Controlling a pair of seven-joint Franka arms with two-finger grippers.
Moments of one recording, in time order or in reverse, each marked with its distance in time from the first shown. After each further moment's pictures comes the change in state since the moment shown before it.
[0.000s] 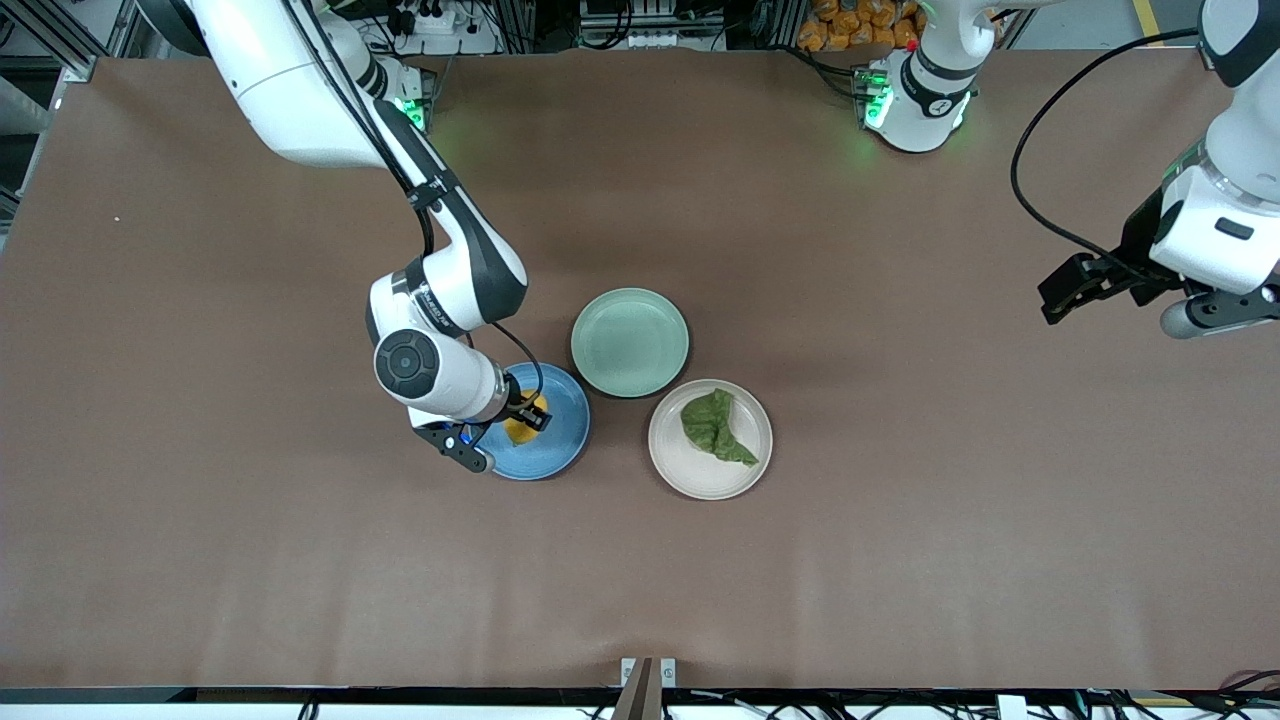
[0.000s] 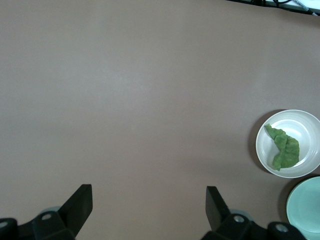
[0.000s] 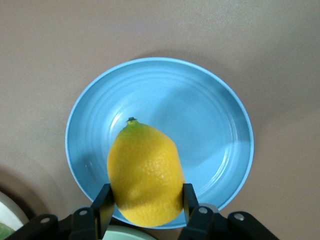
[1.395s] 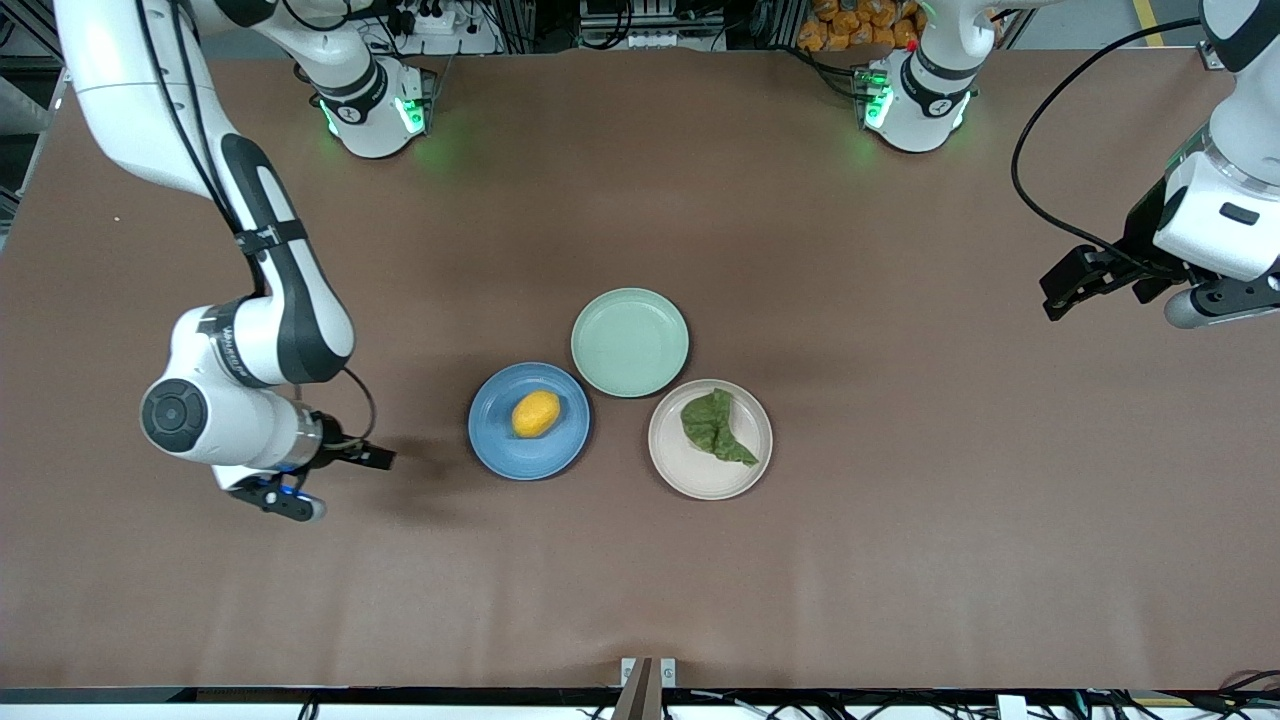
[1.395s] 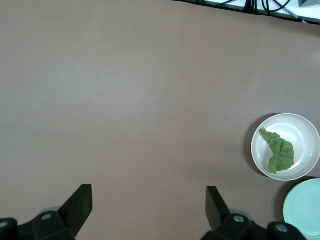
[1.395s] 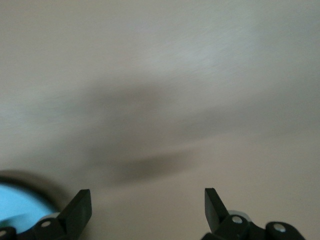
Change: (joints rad) left arm 0.001 -0.007 -0.006 -0.006 -0.005 0.036 0.002; right arm -0.329 -0.056 -0.025 -0.018 -0.208 -0.069 -0.540
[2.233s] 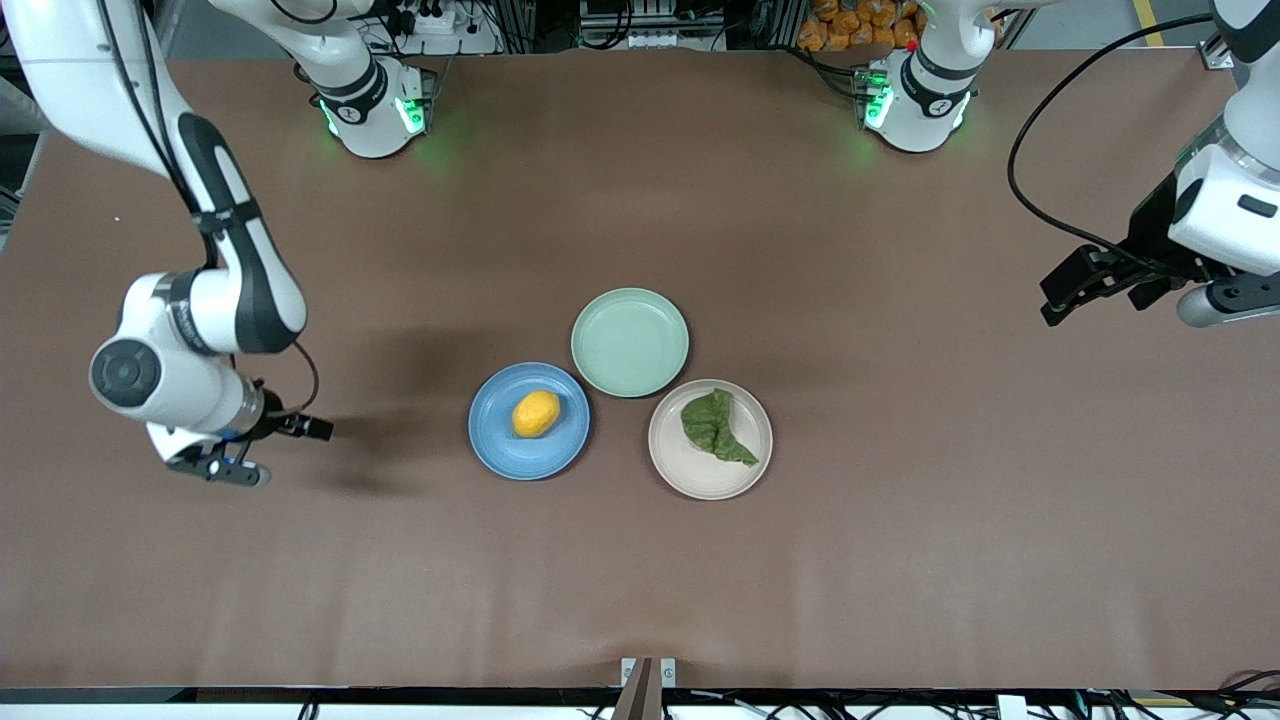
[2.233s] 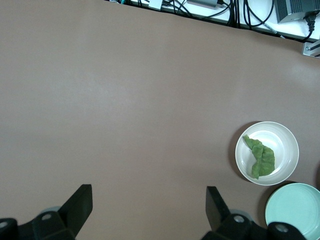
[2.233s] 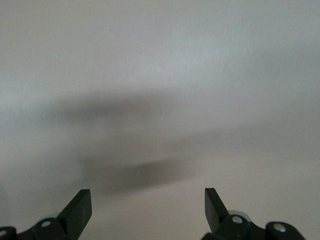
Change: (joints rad) left arm 0.003 -0.002 0.006 0.015 -0.046 0.030 0.000; right arm -0.106 -0.193 0.010 -0.376 -0.054 0.209 -0.126
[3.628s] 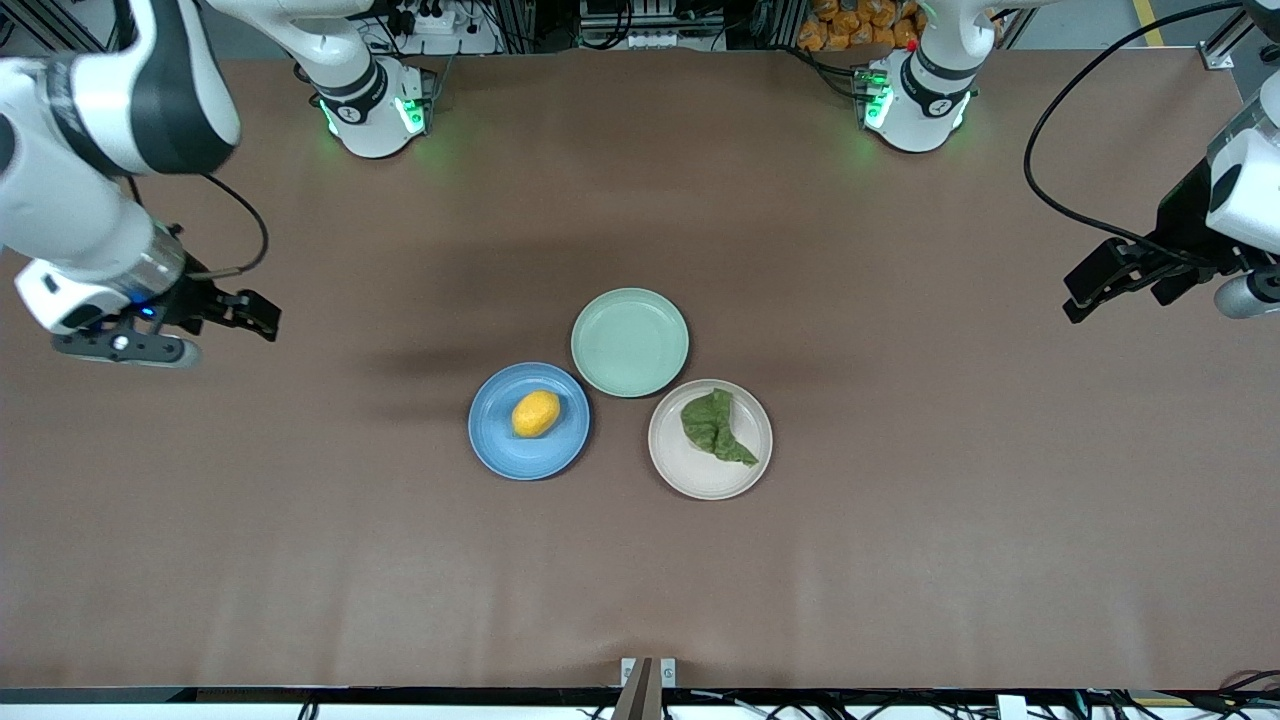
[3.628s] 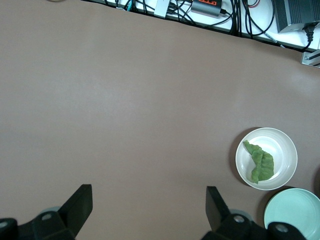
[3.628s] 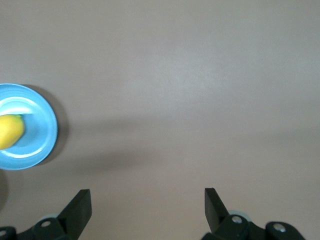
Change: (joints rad) left arm 0.011 -0.006 0.006 0.021 -0.001 -0.010 0.000; right arm 0.042 -0.406 0.023 0.129 0.020 -0.471 -0.102
